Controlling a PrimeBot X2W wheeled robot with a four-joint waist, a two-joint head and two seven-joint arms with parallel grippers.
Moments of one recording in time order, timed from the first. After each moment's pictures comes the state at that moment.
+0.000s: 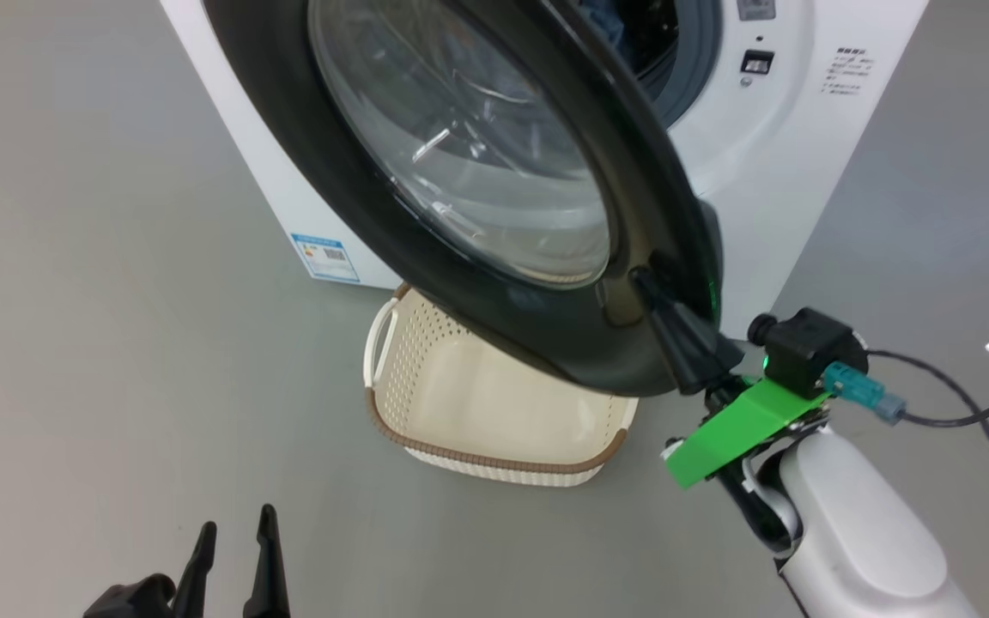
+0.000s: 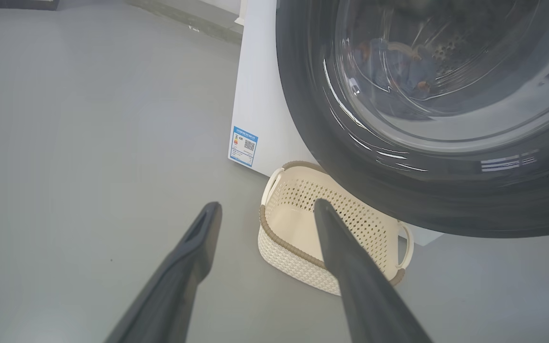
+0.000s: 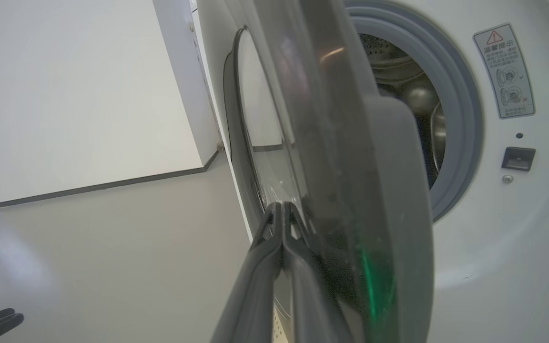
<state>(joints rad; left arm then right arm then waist) 0.02 0.04 -0.13 0.23 -0.48 -0.02 -0.25 -0.47 -0.14 0.33 0.36 0.34 0.13 -0.26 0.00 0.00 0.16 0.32</state>
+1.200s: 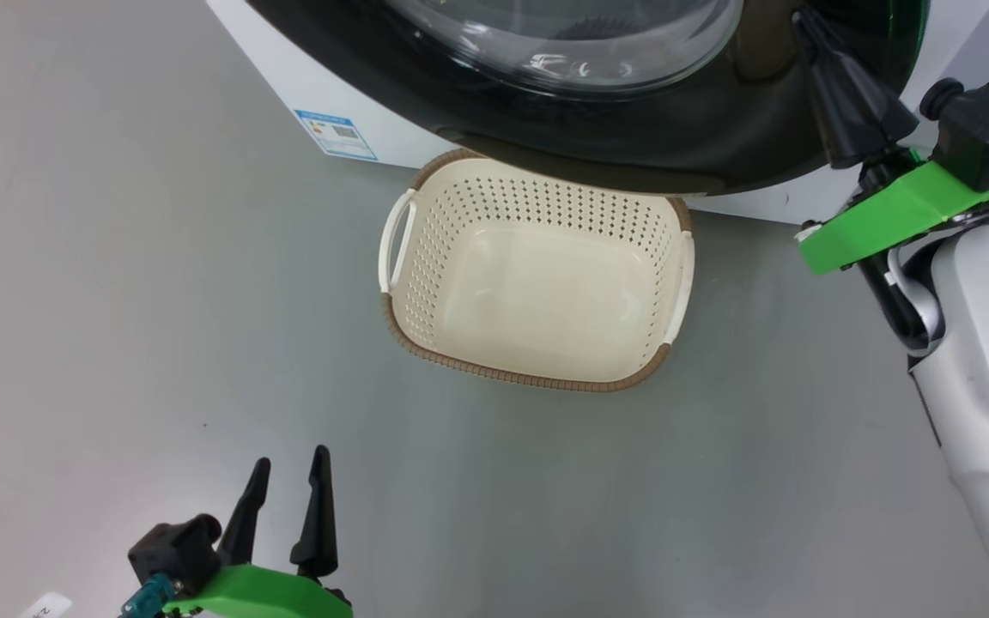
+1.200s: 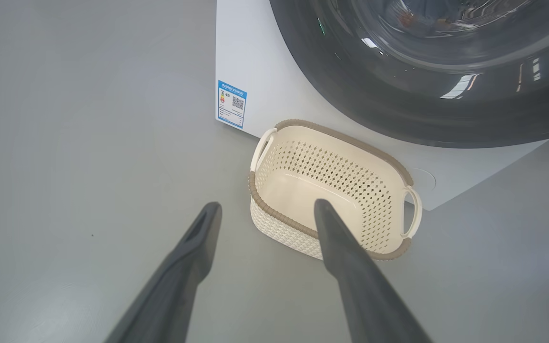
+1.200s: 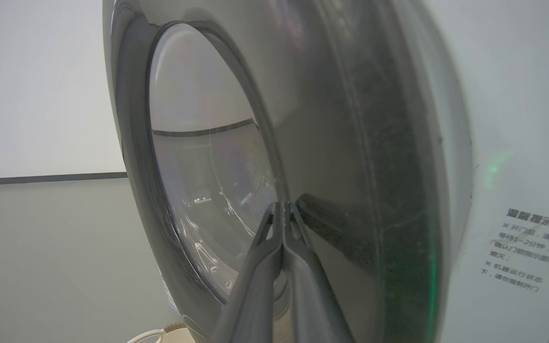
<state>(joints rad) -0.09 0.04 -0.23 0.22 -0.53 -0.01 -0.25 -0.80 -0.30 0.23 0.40 0.27 0.13 -0.26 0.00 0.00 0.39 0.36</state>
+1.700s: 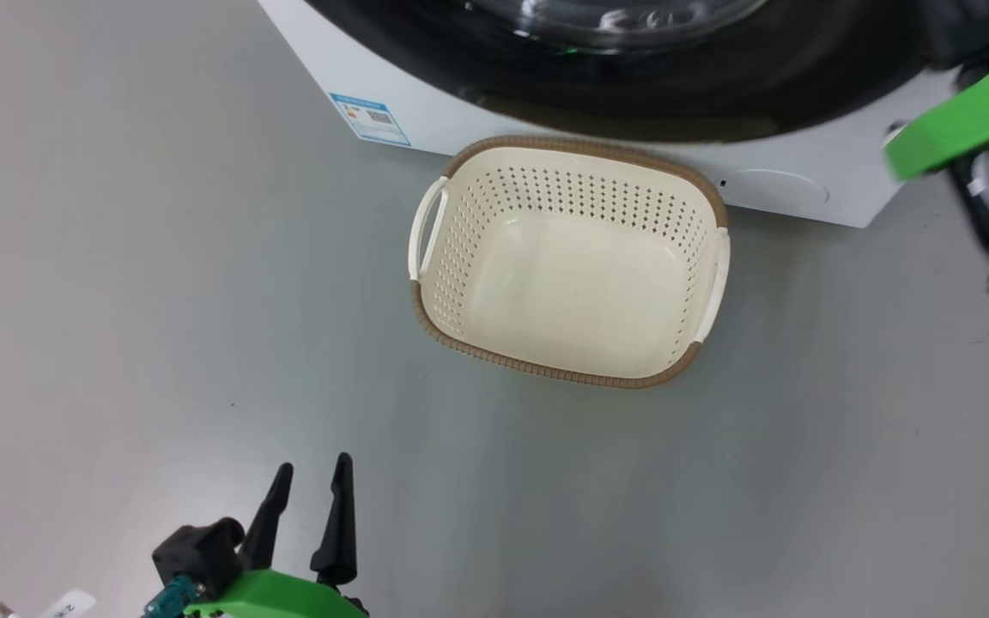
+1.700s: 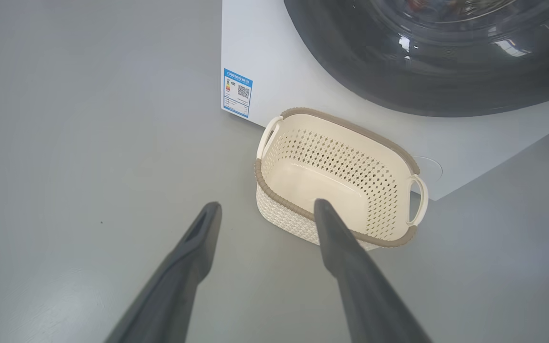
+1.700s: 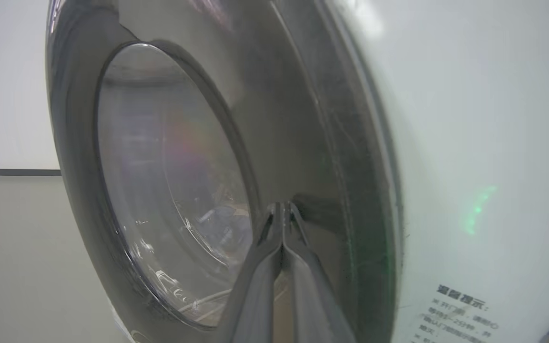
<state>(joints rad) -0.09 0.04 -0.27 0.23 -0.53 -0.02 -0.25 -0.95 -0.36 0.19 0.51 0.19 0.13 -0.26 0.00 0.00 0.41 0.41</state>
